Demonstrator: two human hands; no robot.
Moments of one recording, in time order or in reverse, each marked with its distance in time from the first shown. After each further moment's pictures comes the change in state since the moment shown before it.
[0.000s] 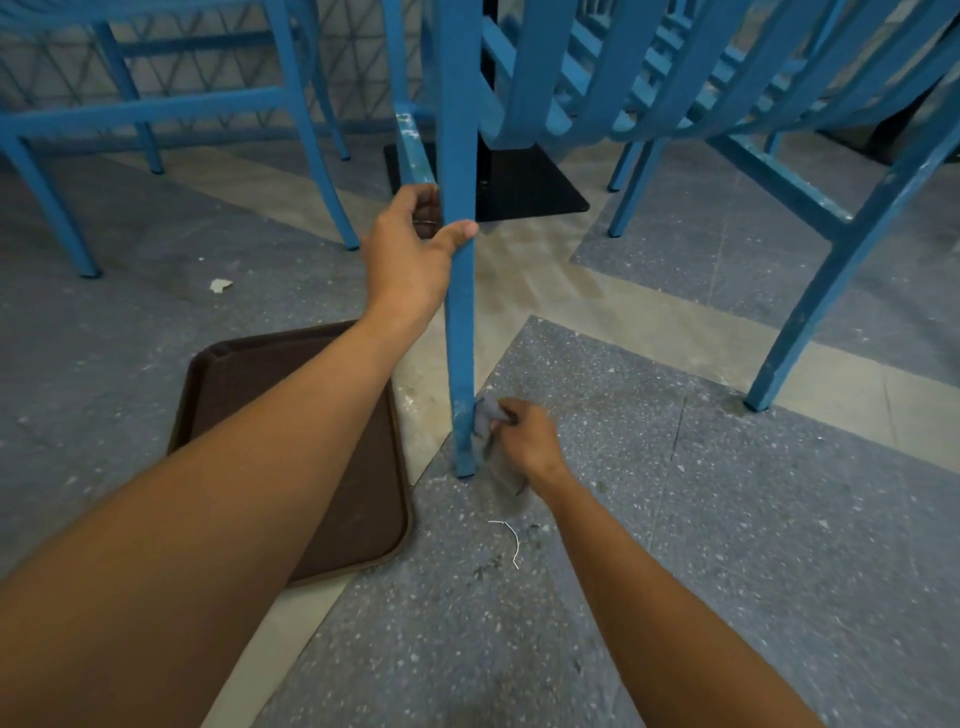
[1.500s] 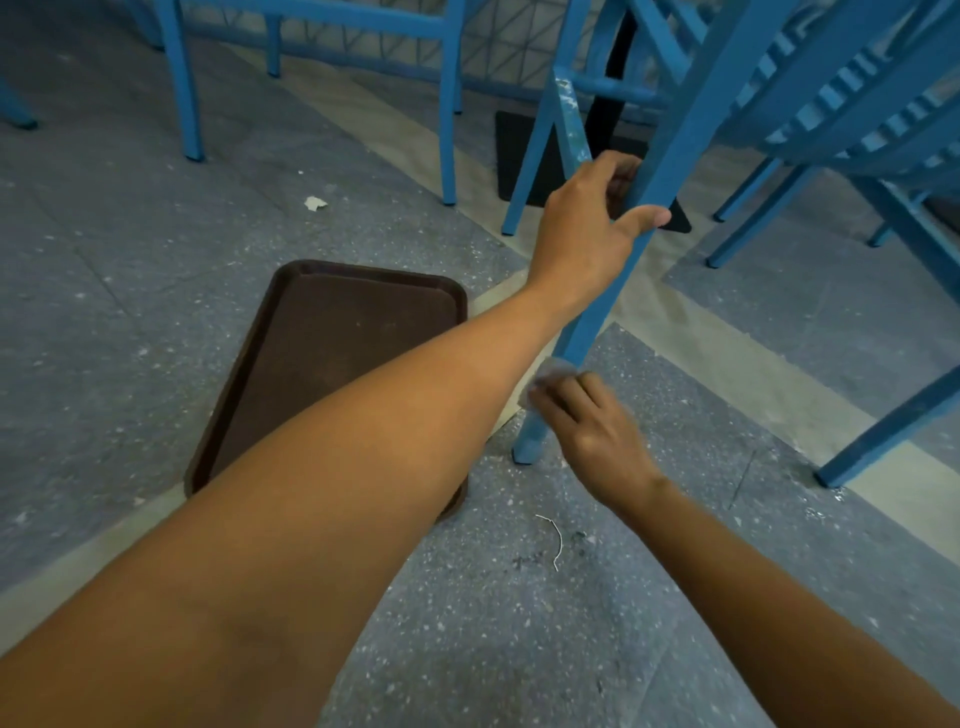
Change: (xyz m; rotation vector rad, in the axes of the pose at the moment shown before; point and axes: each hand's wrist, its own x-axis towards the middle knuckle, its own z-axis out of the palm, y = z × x) left_hand 0.004 -0.019 -0.001 -0.130 -0.009 0.089; right_hand -0.006 -0.017 0.008 -1.011 0.148 -1.303
